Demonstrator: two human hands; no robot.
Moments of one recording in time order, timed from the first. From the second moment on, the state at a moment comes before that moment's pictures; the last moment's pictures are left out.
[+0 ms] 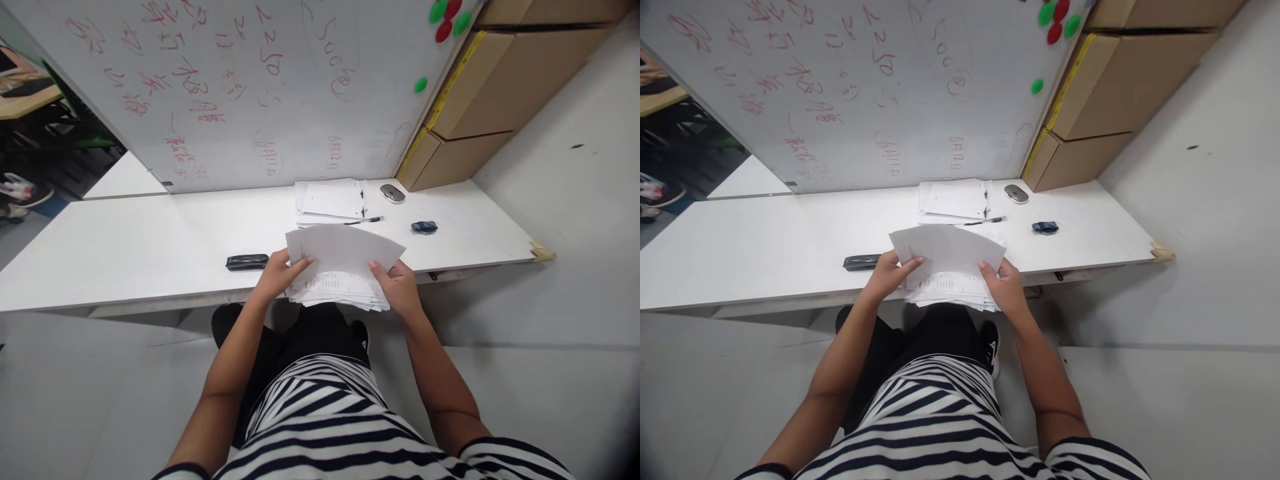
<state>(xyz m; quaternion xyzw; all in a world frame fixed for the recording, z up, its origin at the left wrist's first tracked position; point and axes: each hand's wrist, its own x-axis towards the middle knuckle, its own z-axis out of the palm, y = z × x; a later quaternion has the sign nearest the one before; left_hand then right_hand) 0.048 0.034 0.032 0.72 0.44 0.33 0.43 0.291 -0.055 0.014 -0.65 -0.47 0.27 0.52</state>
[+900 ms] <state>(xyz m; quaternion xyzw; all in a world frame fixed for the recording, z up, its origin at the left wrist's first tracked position) -0.066 0.053 0.005 0.73 0.56 0.26 0.30 0.239 -0.080 -0.005 -0.59 -0.44 0.45 0.50</state>
